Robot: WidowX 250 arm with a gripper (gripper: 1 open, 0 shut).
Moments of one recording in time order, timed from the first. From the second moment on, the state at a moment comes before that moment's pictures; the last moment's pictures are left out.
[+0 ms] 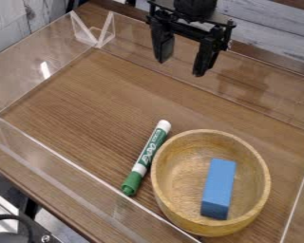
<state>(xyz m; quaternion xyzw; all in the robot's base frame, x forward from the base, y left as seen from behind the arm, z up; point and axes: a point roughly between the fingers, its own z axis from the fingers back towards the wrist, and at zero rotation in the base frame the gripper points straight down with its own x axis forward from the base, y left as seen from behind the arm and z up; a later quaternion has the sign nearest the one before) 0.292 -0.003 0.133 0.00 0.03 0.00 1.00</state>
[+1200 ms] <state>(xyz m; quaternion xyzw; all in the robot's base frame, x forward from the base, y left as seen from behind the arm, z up) 0.215 -0.073 0.111 -0.01 0.02 0.03 1.00</state>
